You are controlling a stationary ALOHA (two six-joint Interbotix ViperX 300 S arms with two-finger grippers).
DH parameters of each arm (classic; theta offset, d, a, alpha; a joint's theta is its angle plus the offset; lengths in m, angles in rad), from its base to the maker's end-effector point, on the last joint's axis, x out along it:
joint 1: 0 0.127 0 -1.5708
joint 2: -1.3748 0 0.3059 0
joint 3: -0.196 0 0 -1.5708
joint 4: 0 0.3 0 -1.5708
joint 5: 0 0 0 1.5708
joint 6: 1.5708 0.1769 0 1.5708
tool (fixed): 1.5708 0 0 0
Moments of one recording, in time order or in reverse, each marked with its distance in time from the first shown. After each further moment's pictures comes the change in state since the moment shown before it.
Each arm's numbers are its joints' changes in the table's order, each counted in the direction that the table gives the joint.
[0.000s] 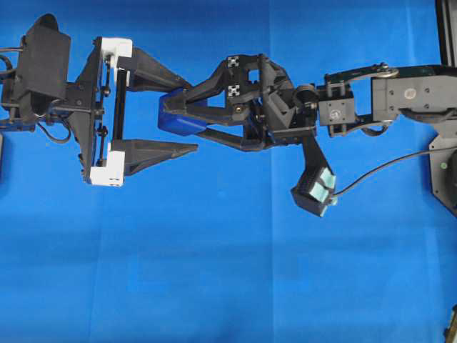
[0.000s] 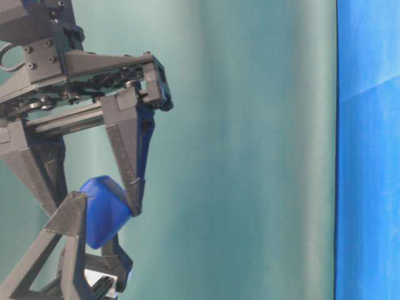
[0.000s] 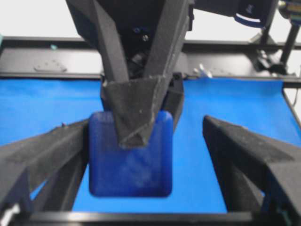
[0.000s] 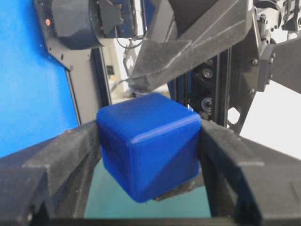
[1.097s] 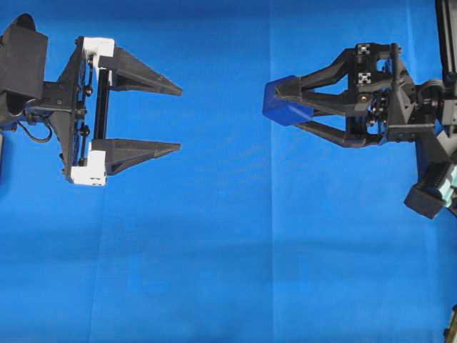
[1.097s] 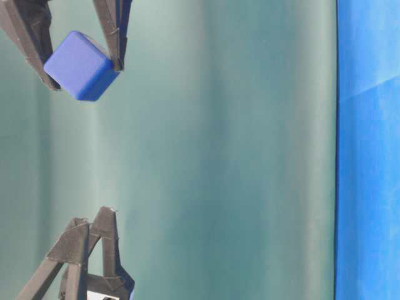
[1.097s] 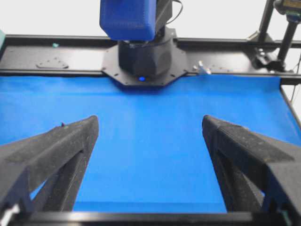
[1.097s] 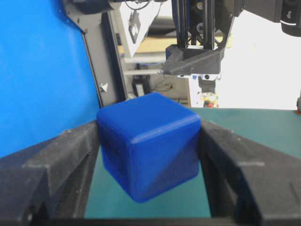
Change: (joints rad) left arm 0.000 -0.067 0.057 0.000 -0.002 0.000; right arm 0.029 -0.407 0.282 0.003 -0.161 0.046
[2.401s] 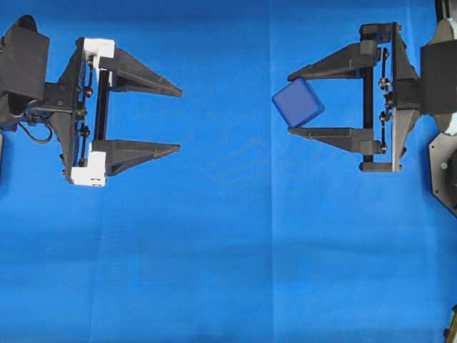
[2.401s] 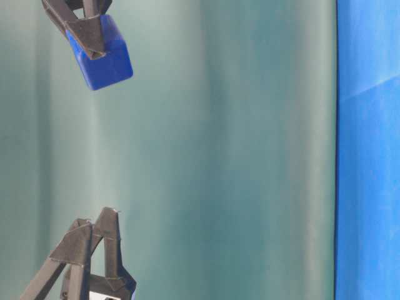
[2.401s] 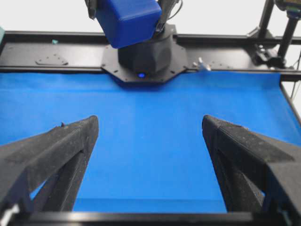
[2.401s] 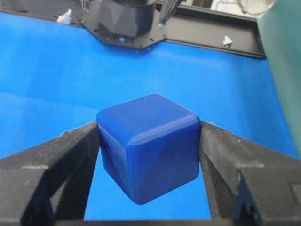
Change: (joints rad) left arm -0.002 0.000 0.002 0.000 -0.009 0.000; right arm 0.005 -0.032 0.000 0.238 -0.101 1.005
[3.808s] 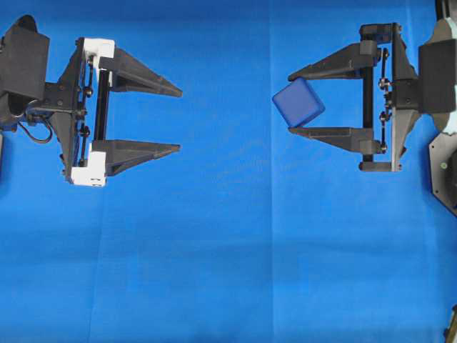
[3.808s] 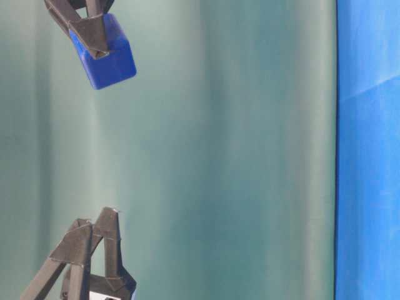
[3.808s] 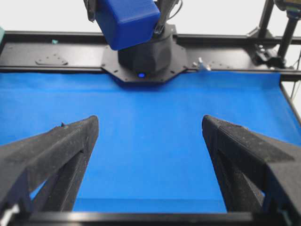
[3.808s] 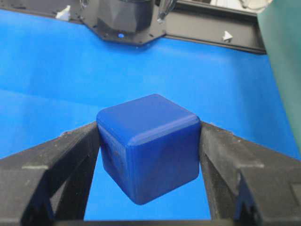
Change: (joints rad) left arm 0.000 0.000 -0.002 -0.002 0.000 0.000; right arm 0.002 0.000 0.000 0.000 -0.011 0.009
